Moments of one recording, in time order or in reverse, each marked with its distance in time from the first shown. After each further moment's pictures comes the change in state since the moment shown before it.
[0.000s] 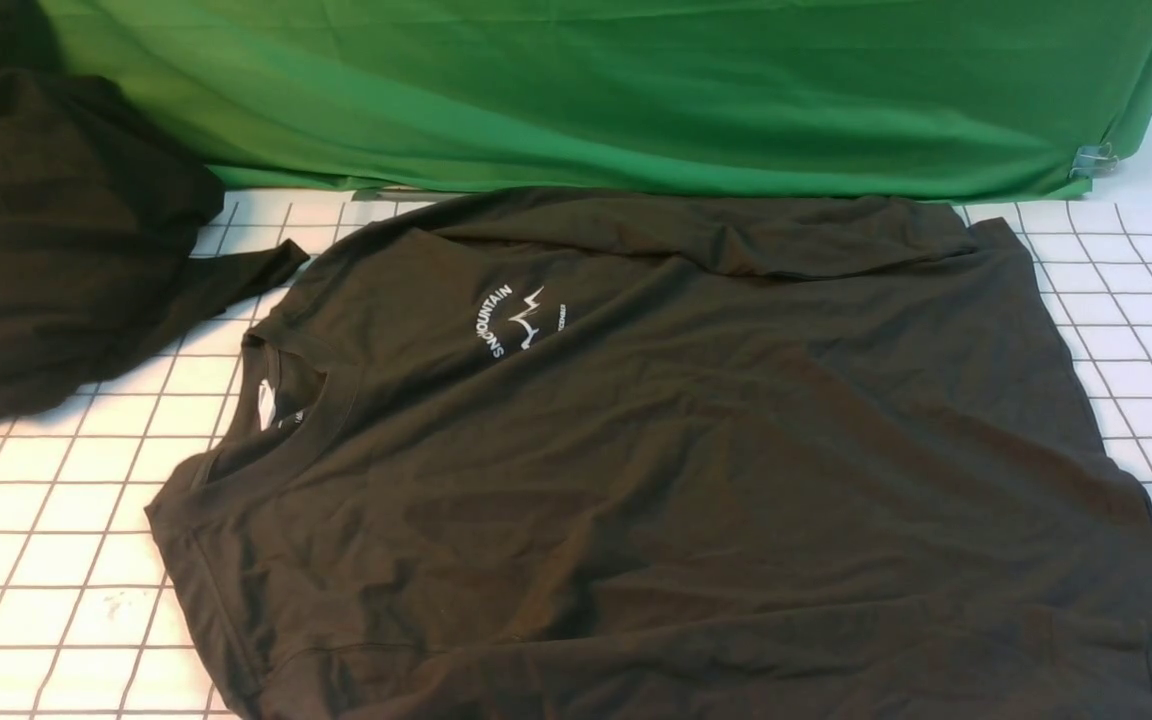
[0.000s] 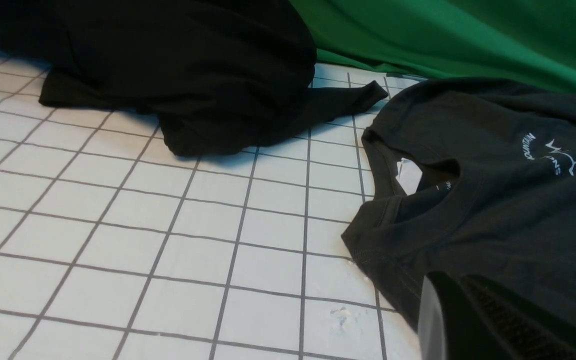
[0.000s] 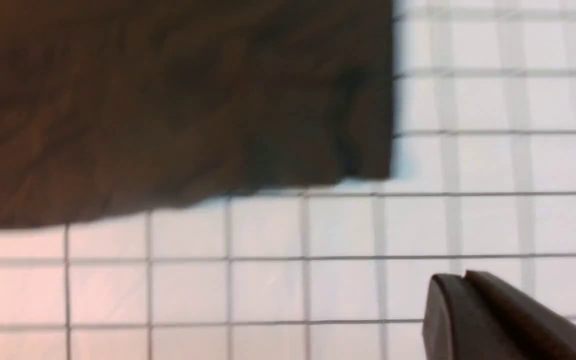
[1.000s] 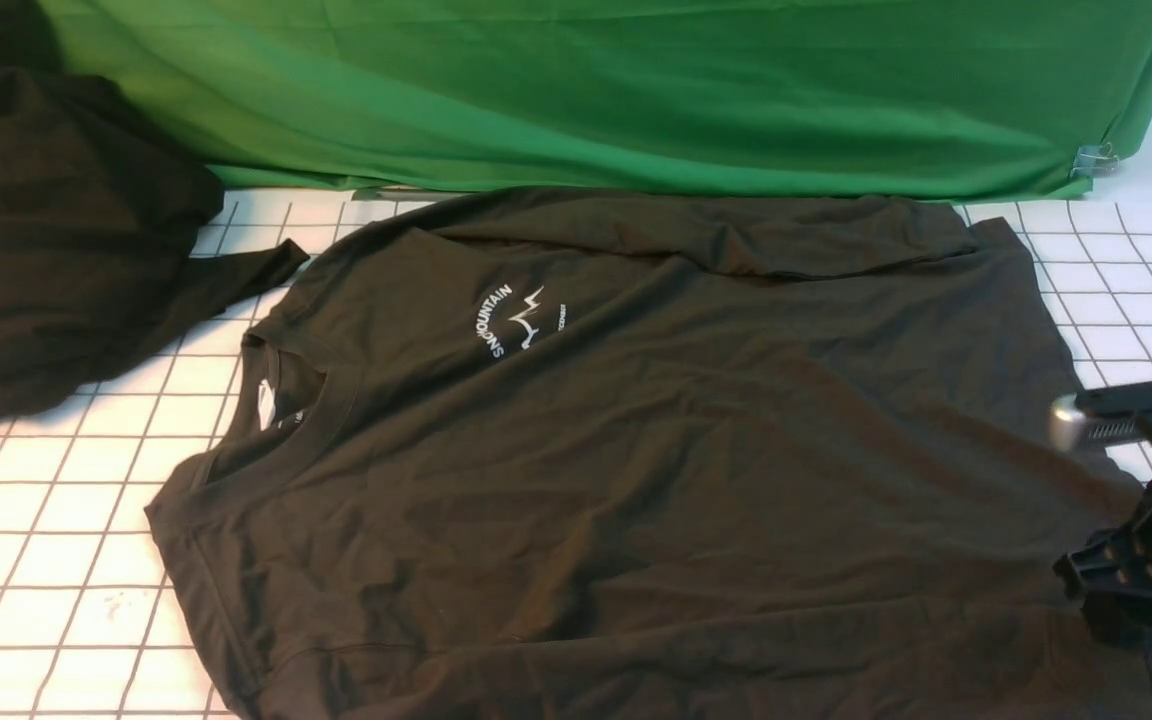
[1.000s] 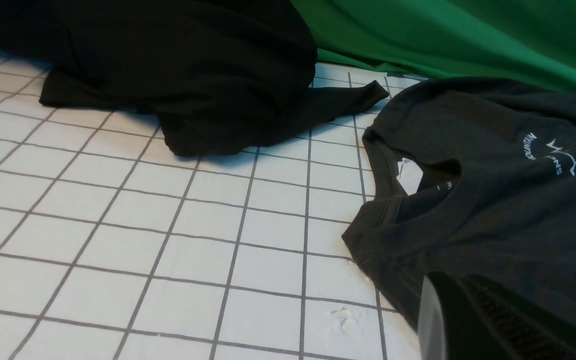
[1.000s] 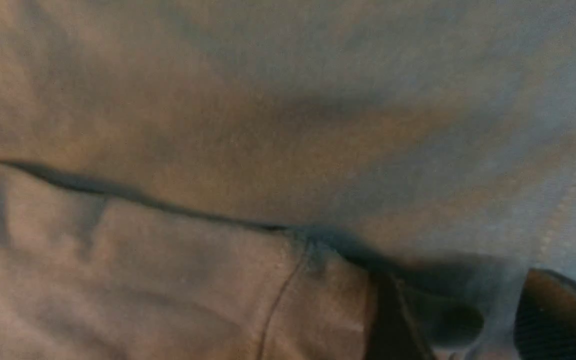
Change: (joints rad) right arm 0.000 0.755 -0.094 0.015 -0.423 -0.092; left arm 0.000 0.000 0.000 0.000 0.000 0.001
